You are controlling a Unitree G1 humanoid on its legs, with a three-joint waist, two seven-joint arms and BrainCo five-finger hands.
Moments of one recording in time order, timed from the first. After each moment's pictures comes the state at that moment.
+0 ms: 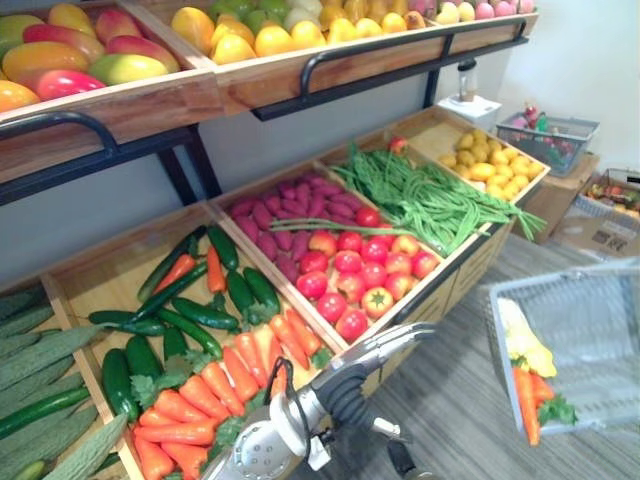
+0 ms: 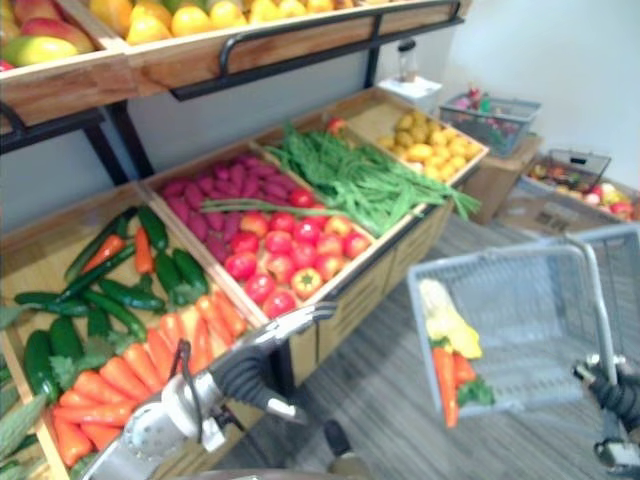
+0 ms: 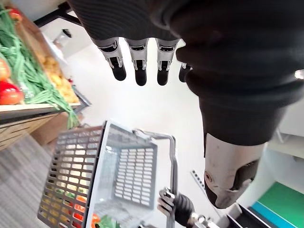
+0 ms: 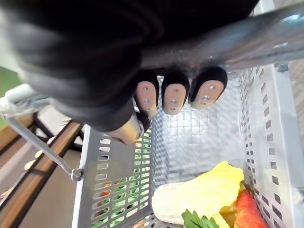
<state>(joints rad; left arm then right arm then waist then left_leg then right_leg) 0.25 0.43 -0.42 -0.32 0.23 -0.49 -0.24 0.46 -0.57 -0.62 0.36 0.35 -0.24 0.46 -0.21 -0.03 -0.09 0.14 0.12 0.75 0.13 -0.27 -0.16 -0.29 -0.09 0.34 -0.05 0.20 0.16</state>
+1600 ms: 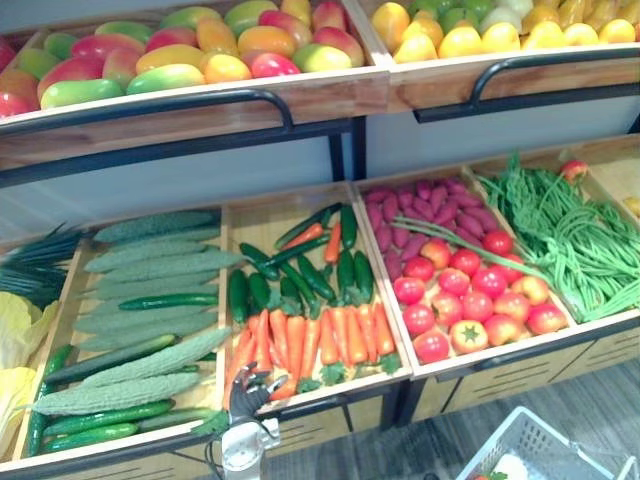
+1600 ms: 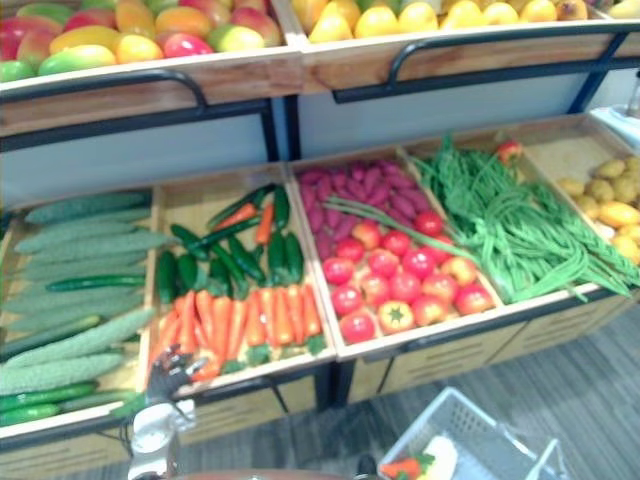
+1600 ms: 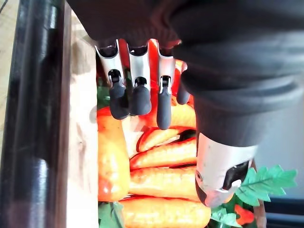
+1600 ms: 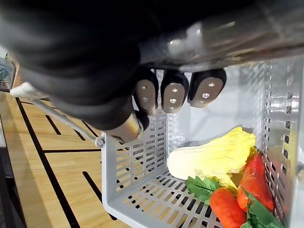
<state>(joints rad) -0.04 -0.08 0.57 0.80 0.24 -0.30 0.11 0.20 -0.15 -0.76 1.13 0.12 -0.23 0.03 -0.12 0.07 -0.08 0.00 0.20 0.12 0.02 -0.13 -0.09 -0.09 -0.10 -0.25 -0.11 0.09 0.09</state>
